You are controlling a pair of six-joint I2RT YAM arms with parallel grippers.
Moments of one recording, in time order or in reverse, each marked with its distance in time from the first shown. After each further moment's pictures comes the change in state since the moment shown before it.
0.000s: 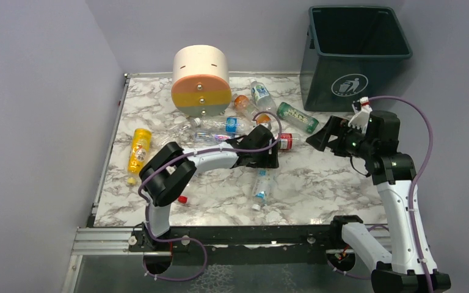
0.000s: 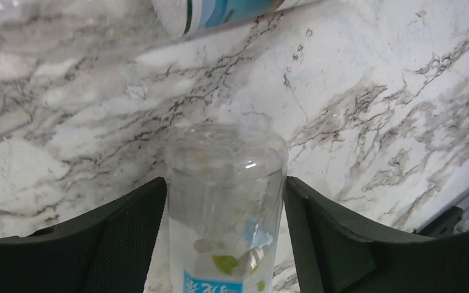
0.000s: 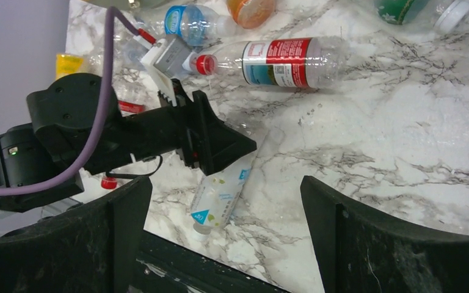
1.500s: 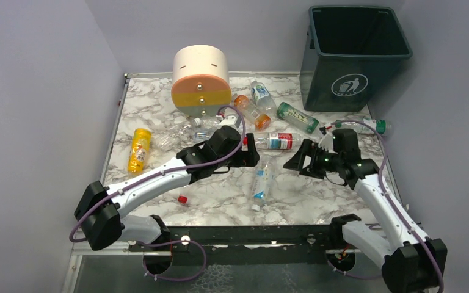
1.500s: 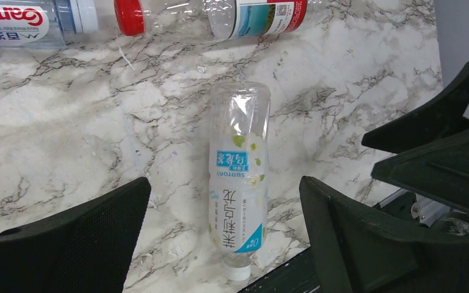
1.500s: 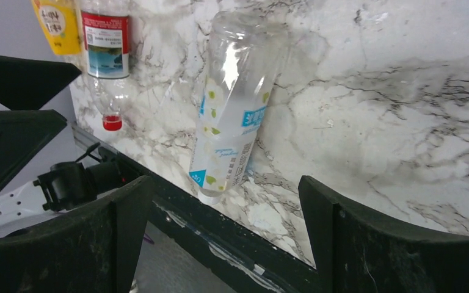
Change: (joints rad) left arm -0.002 -0.599 -0.289 -0.109 -0.162 -0.010; right arm 0.129 0.051 -0.407 0.219 -0.130 0.168
